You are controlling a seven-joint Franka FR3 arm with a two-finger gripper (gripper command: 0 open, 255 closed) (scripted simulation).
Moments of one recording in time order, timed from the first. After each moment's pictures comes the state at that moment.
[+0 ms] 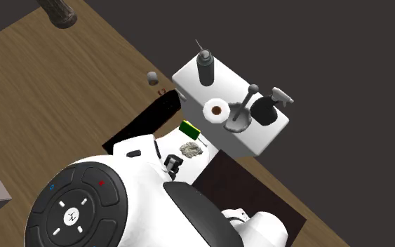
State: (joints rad) arm 0.02 -0.82 0.00 -2.33 0.00 1.53 -0.17
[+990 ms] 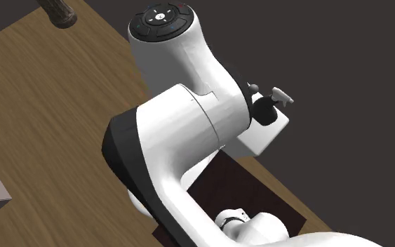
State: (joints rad) arm -0.03 -0.50 -0.28 -2.14 -0.11 1.62 -0.50
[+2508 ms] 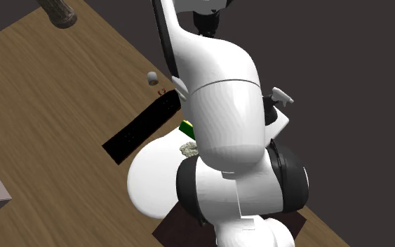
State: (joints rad) arm -0.30 0.50 -0.56 -1.16 0.22 1.45 -1.11
